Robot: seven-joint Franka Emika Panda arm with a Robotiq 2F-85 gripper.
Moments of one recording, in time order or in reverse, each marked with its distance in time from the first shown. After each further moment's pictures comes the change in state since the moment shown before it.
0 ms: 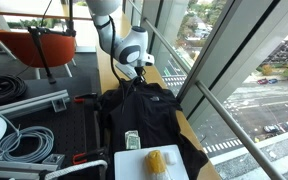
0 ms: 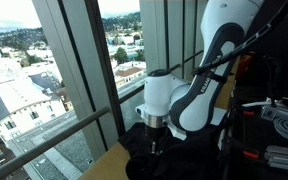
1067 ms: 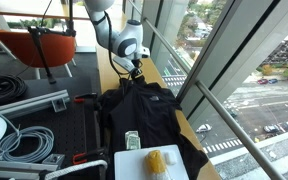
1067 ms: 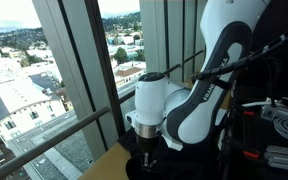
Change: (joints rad) arm 0.083 0.020 0.000 0.065 -0.013 -0.026 0.018
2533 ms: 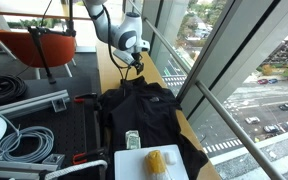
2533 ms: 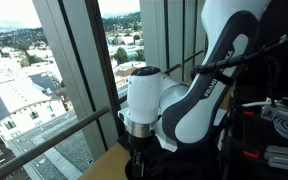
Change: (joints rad) arm 0.041 -0.025 -0.012 0.029 -0.018 -0.024 0.065
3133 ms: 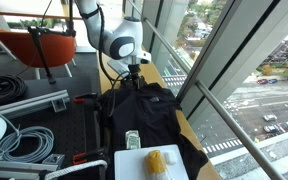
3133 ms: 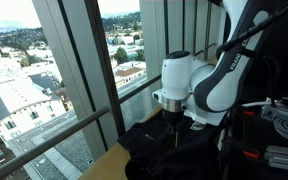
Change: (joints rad) arm -0.059 -0.227 -0.108 -0.378 -0.017 0.054 0.004
